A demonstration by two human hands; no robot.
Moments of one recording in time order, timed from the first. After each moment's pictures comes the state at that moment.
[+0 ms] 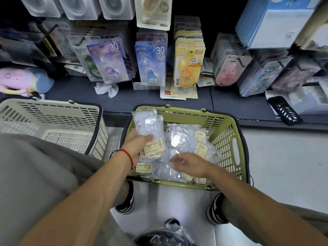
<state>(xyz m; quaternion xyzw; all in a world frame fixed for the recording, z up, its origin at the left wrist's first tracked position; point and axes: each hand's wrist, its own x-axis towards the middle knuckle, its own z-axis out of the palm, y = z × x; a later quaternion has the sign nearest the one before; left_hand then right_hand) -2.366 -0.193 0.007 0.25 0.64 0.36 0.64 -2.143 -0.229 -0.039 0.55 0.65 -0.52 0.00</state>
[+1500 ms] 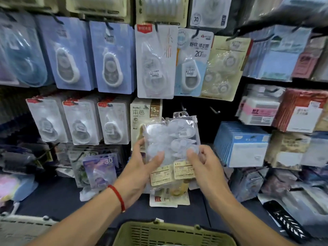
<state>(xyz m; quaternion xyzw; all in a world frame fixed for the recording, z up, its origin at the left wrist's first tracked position) -2.329 -0.049 0.207 0.49 0.38 0.50 0.60 -2.136 -0.075 0.218 0.54 0.55 -0.33 -0.55</state>
